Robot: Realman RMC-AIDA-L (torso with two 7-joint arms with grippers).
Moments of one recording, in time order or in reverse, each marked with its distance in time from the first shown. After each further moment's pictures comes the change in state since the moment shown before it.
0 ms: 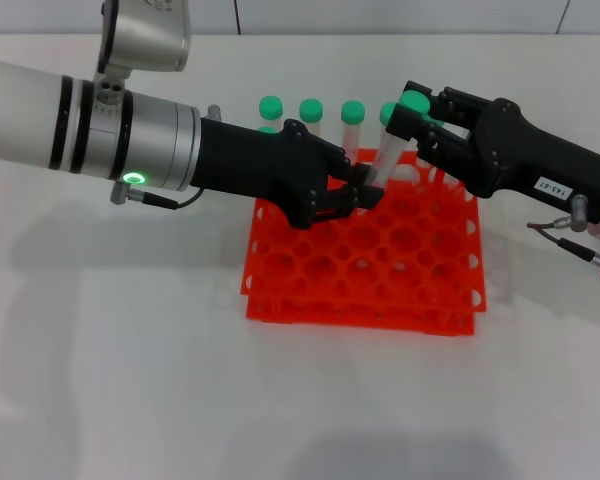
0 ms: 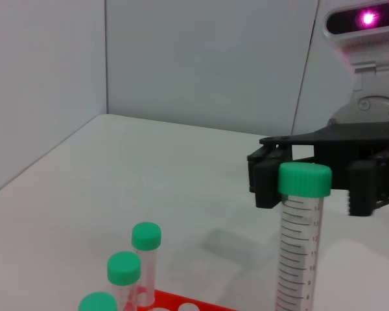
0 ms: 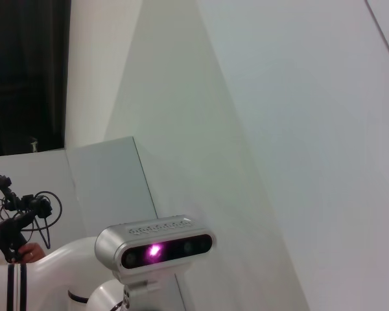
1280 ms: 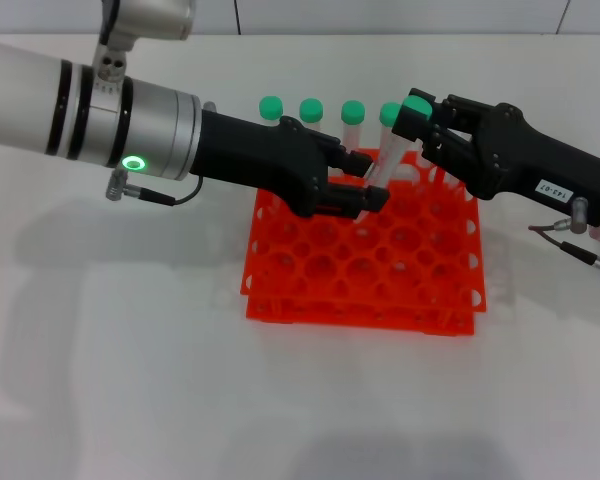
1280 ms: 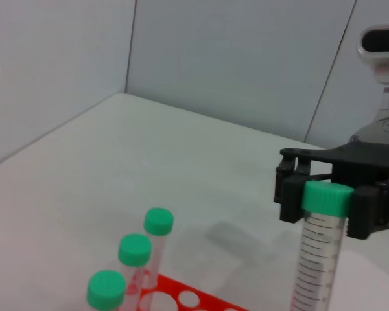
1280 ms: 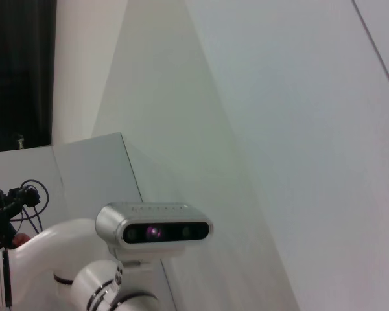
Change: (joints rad) left arm 0.006 0.002 0.030 0.070 0.016 0.001 -0.208; right arm -0.008 0.000 0.001 0.001 0.001 0.021 0.003
